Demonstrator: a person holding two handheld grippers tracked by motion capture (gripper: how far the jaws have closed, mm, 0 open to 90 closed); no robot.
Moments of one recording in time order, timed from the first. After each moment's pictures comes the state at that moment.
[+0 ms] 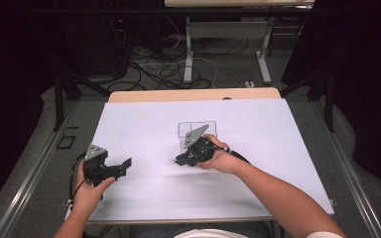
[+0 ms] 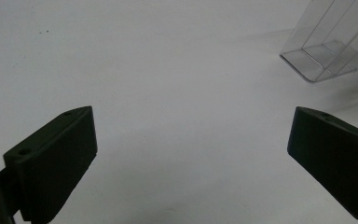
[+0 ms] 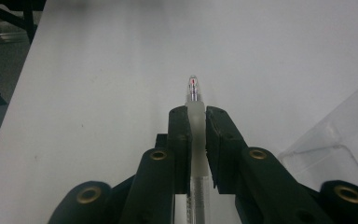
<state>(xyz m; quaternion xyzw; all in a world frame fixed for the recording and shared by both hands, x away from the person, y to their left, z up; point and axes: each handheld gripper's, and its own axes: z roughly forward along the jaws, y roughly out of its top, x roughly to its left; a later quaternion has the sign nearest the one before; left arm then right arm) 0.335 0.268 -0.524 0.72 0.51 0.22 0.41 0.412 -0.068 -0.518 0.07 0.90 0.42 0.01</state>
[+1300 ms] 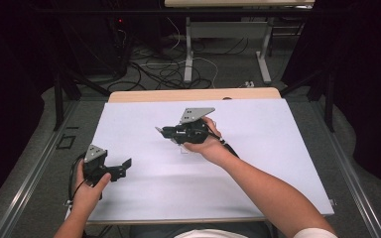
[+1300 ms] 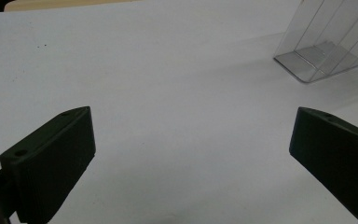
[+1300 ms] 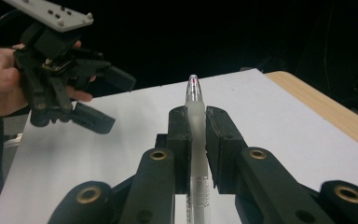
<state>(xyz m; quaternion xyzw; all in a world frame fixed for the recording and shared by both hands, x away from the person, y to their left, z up) 0.333 0.269 -0.524 0.73 0.49 0.22 0.43 0.422 -0.051 -0.458 0.15 0.80 0.57 0.09</state>
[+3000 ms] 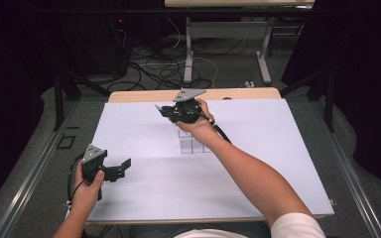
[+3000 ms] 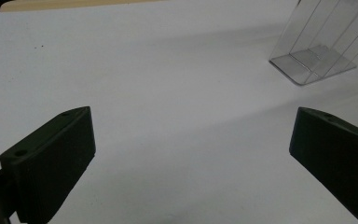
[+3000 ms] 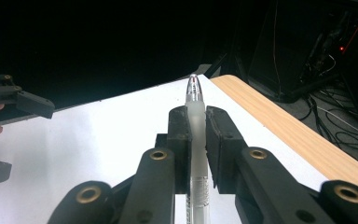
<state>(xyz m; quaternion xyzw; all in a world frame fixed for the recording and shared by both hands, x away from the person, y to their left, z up) 0.333 0.272 -0.524 0.73 0.48 0.22 0.44 0.476 -0.033 -0.444 0.20 0.80 0.55 0.15</state>
